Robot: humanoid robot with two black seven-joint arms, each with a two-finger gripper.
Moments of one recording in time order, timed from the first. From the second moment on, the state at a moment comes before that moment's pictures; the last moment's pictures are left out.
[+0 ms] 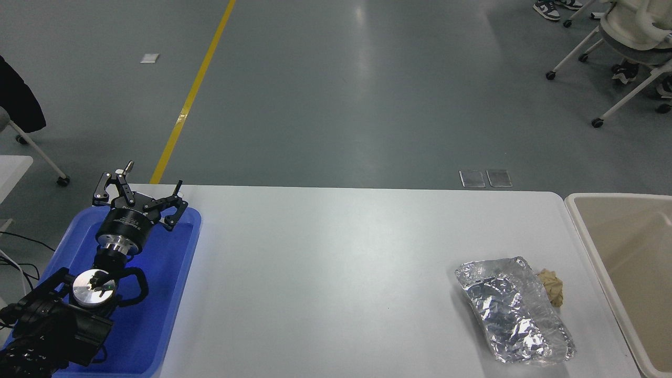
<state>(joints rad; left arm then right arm) -0.56 0.26 -1.02 -0.40 -0.29 -0.68 -0.10 0.55 -0.50 -0.25 0.09 -0.07 -0.09 -0.03</state>
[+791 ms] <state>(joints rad) -0.56 0.26 -1.02 -0.40 -0.29 -0.68 -0.10 0.81 -0.54 -0.41 0.14 -0.08 -0.08 -0.03</state>
